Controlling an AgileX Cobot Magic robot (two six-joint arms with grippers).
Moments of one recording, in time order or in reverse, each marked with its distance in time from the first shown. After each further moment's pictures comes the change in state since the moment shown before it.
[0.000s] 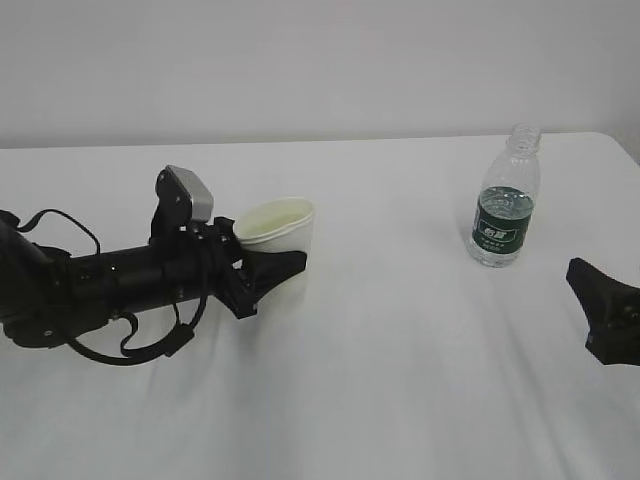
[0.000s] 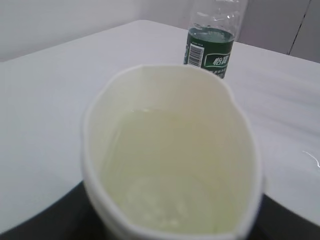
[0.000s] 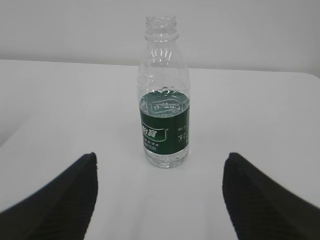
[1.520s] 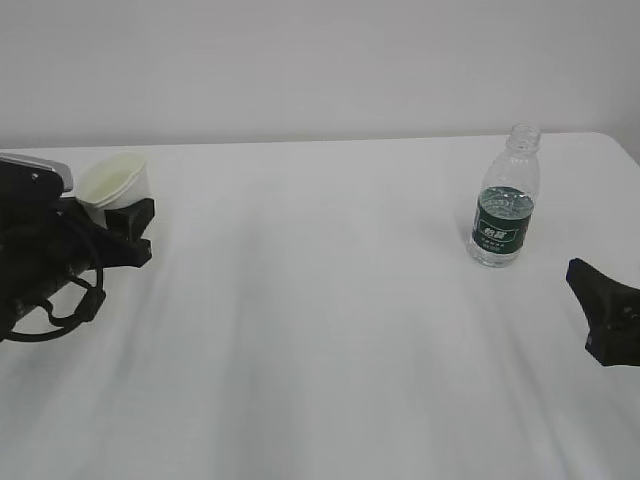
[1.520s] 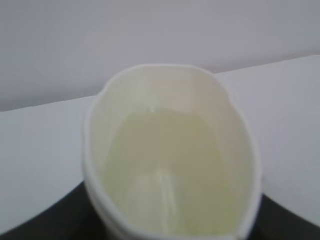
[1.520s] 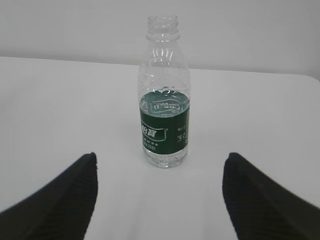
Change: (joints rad) left arm 0.099 -0.217 0.302 -0.732 0.002 0.343; right arm 0.000 0.000 0.000 -0.002 0.000 -0.017
